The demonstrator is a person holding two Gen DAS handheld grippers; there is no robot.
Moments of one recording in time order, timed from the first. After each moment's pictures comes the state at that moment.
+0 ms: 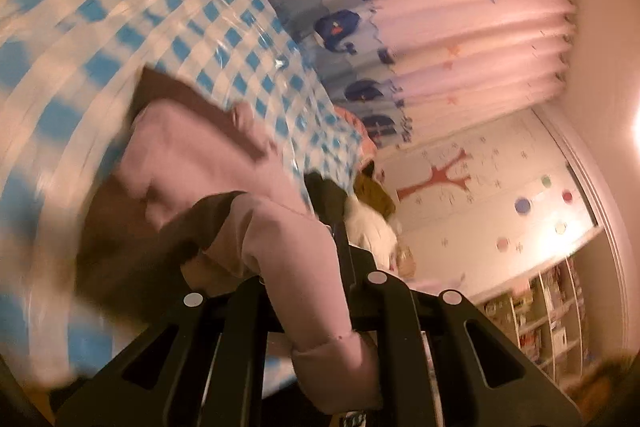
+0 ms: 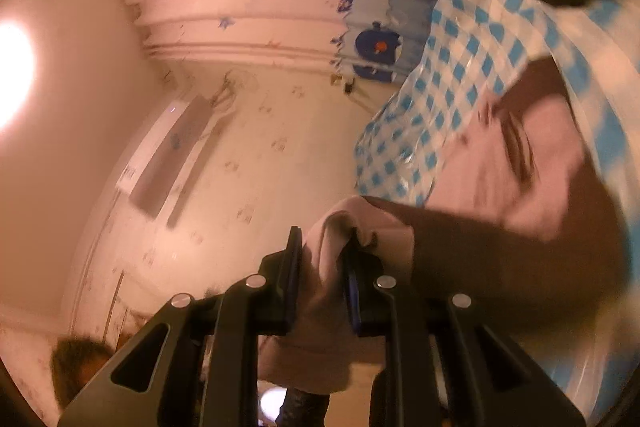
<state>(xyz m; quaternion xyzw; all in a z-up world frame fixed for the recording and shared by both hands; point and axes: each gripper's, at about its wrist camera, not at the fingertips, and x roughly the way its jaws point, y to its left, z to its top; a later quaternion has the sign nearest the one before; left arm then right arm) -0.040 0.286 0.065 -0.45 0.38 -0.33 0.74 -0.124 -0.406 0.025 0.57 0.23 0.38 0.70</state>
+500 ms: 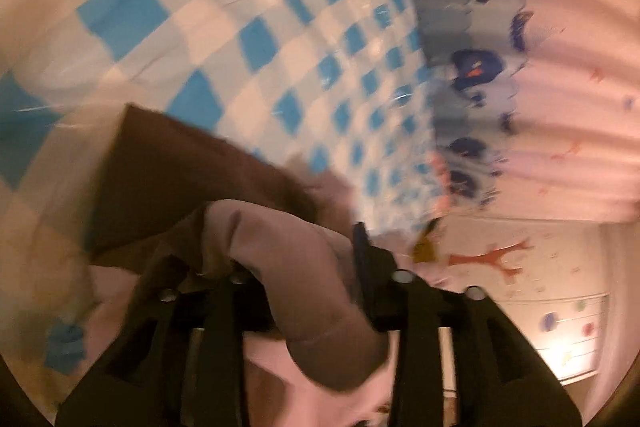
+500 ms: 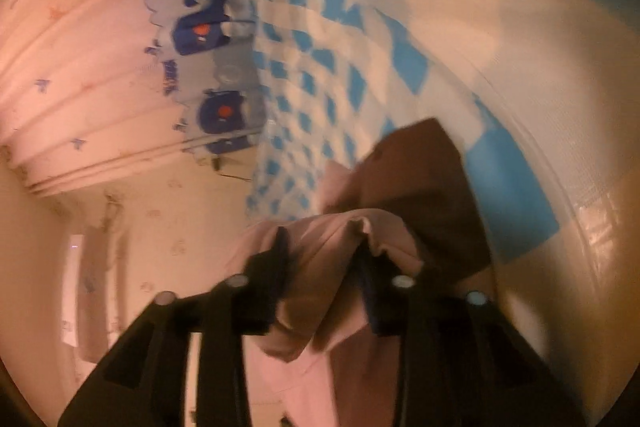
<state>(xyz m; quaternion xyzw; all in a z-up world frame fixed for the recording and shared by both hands) 0.216 0.243 -0.053 -0.55 0.48 -0.20 0.65 0.075 -0.441 -0.138 0.69 0.33 0.19 0.62</state>
